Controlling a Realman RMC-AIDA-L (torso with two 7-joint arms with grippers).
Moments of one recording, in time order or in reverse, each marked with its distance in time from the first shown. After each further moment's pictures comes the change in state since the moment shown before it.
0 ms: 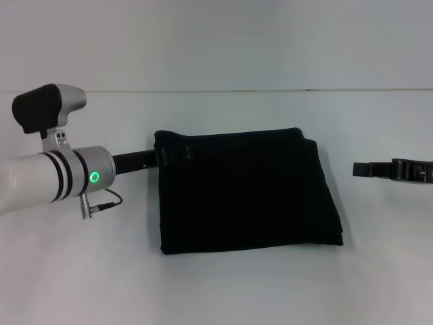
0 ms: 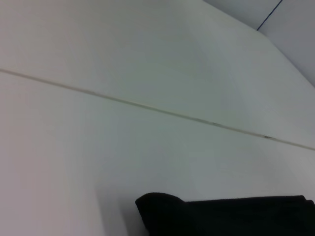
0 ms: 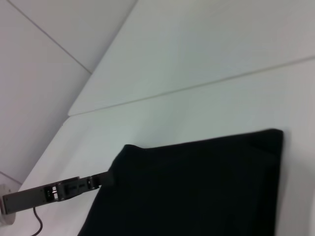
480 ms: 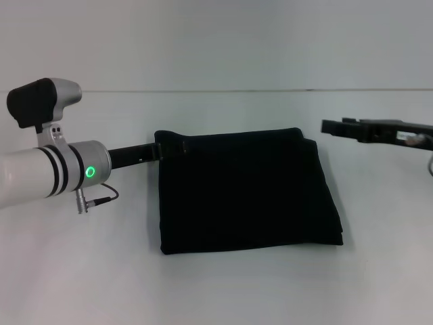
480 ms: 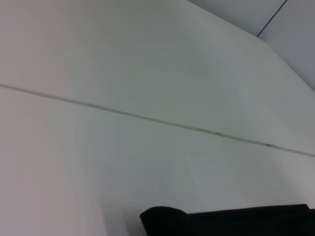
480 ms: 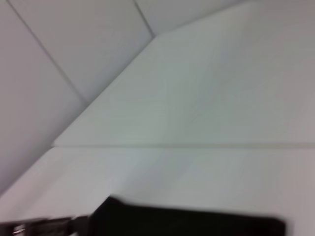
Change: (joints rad) left arm 0.003 0.004 0.000 0.021 0.000 0.002 -0.001; right arm 0.075 0.067 -0.004 0.010 0.089 0.223 -0.215
